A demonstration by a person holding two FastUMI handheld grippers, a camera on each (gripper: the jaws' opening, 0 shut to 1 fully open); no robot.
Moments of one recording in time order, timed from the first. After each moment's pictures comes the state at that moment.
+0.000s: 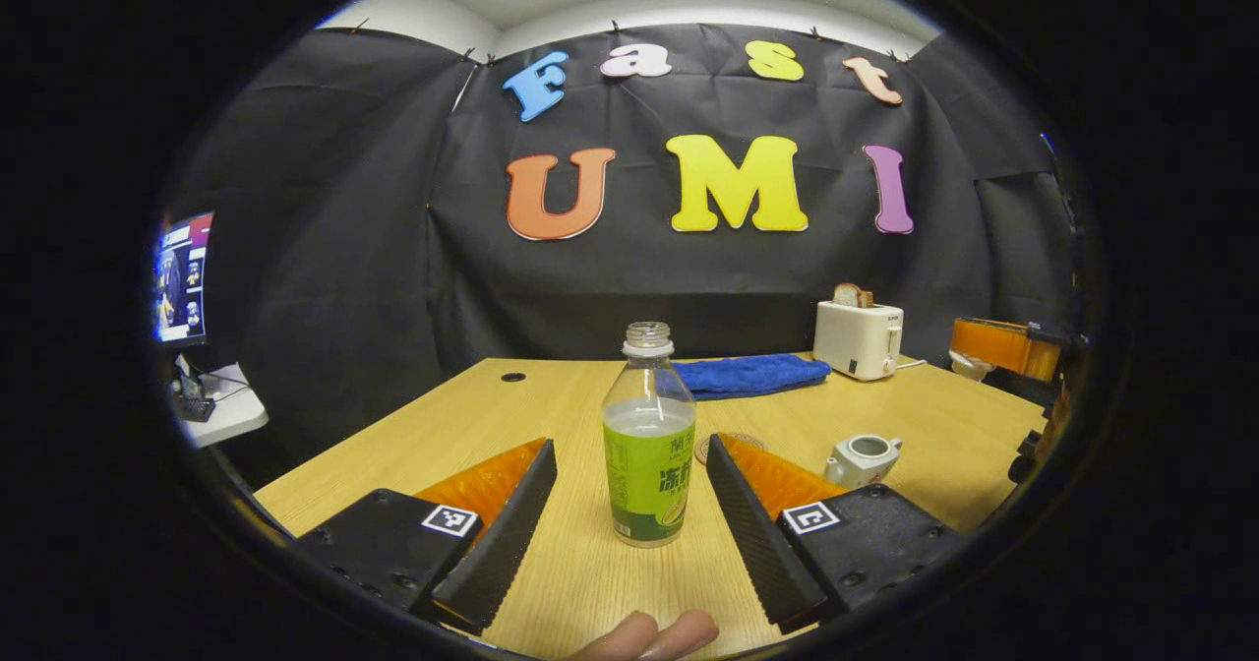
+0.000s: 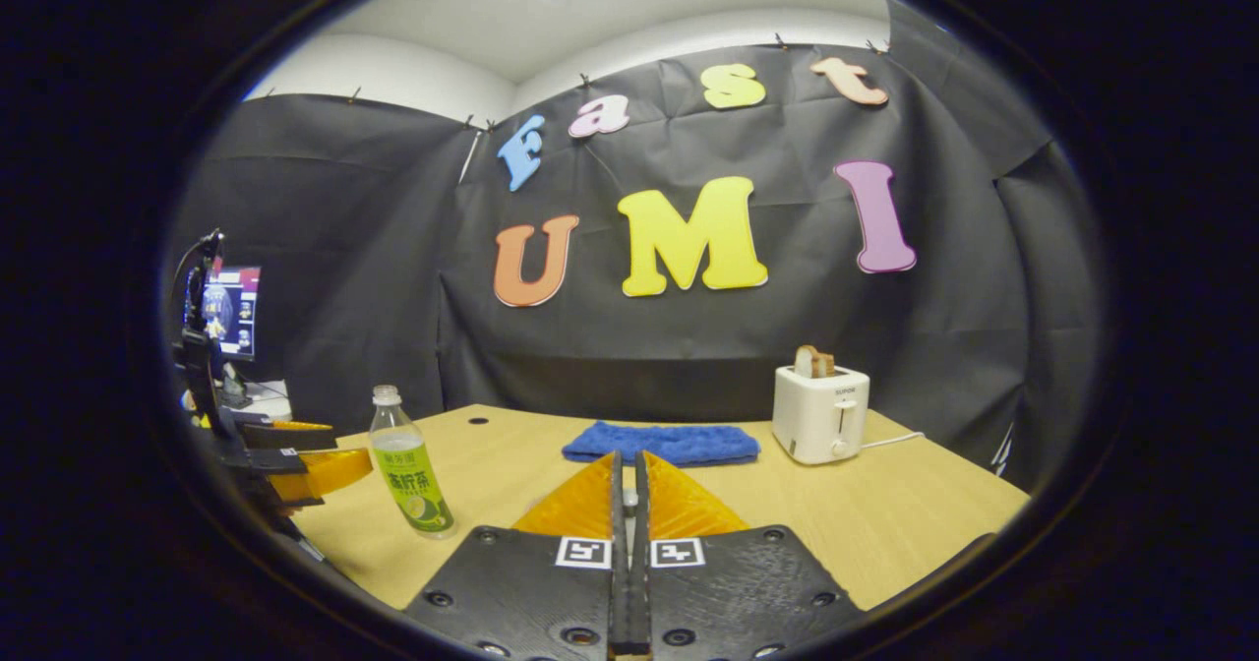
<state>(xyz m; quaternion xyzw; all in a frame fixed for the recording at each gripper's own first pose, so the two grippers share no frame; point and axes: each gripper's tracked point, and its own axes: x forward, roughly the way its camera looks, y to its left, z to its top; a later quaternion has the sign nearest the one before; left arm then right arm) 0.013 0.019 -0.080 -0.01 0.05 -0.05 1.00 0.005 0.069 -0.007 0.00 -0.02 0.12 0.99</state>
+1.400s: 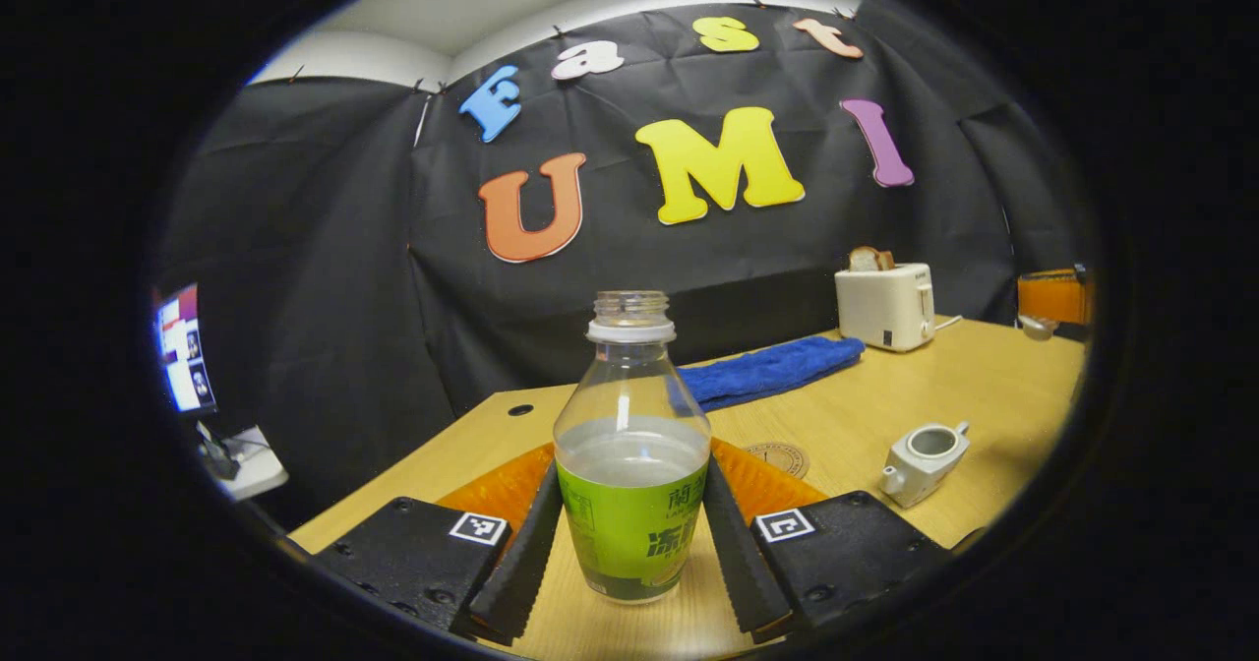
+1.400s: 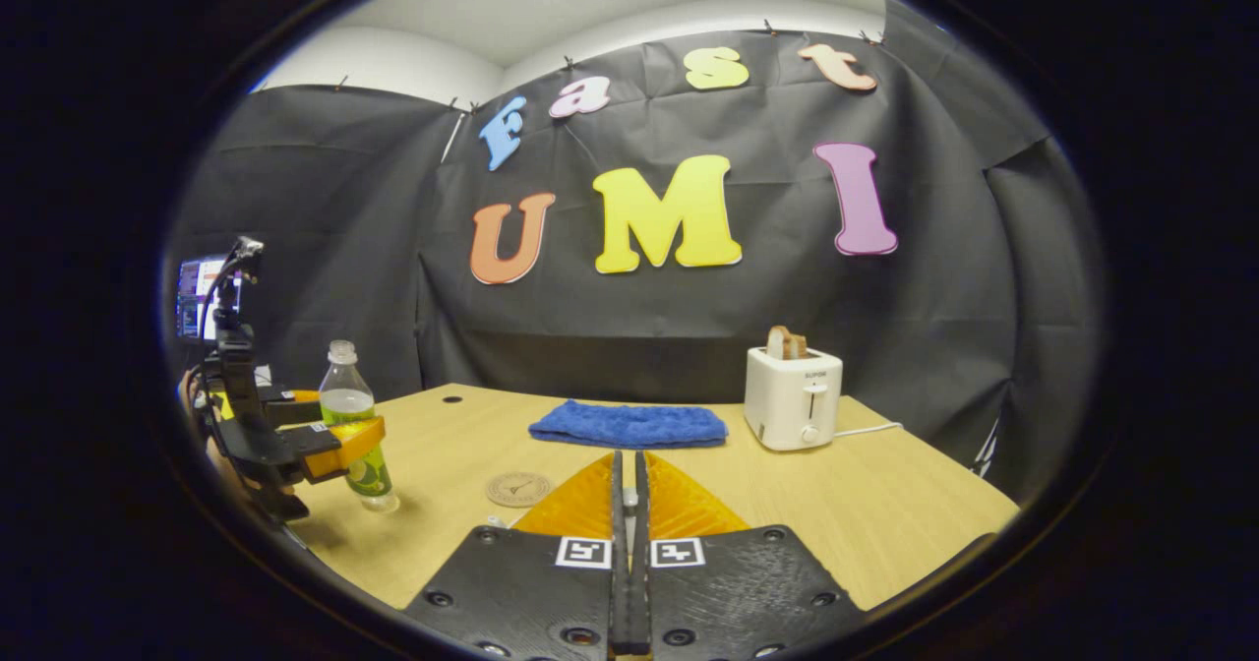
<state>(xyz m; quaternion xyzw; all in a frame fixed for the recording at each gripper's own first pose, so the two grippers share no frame) 0.070 0.004 -0.077 0.13 0.05 -0.03 0.99 0.019 0.026 -0.021 -0.01 0.01 0.09 1.00</state>
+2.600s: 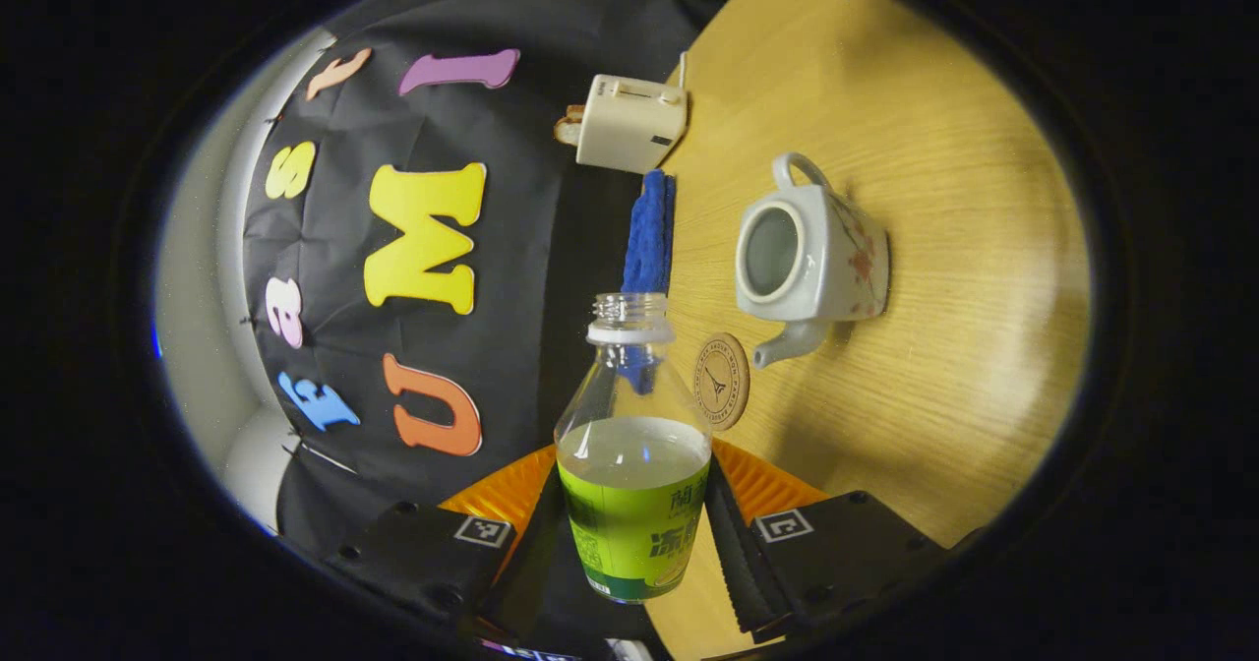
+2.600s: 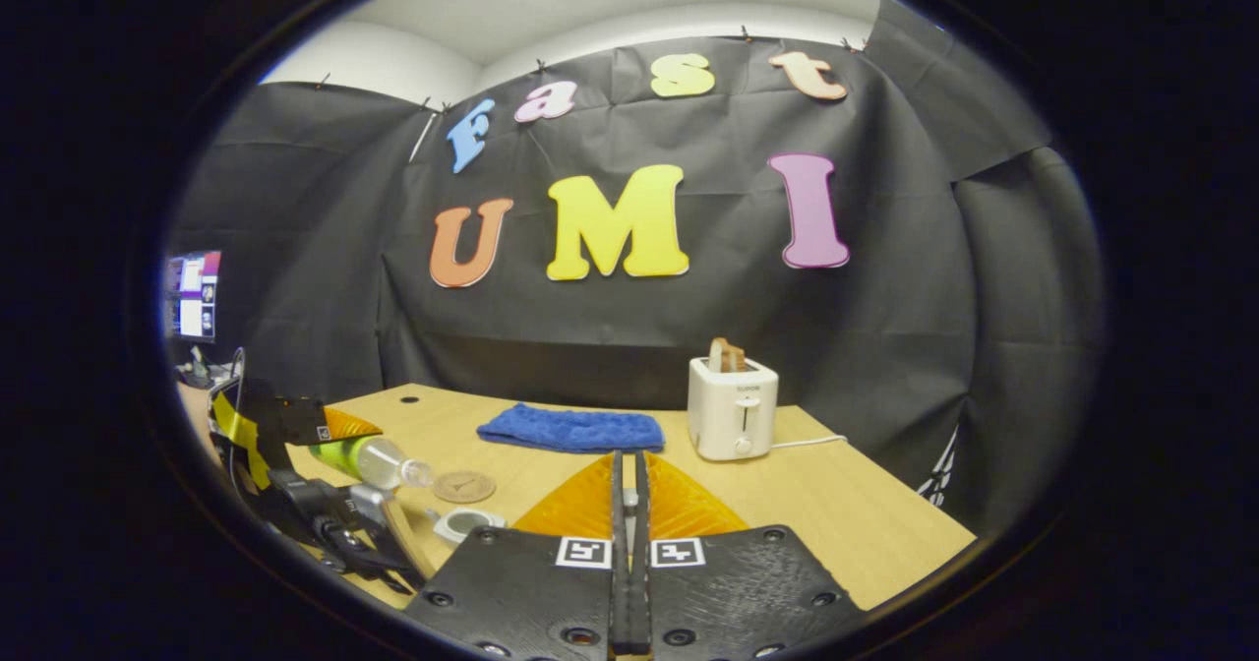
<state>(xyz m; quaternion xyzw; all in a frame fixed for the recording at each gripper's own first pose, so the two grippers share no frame) 0.071 -0.084 -0.107 0.68 0.08 -0.09 0.72 0.012 -0.042 0.006 -0.01 -0.01 0.04 1.00</state>
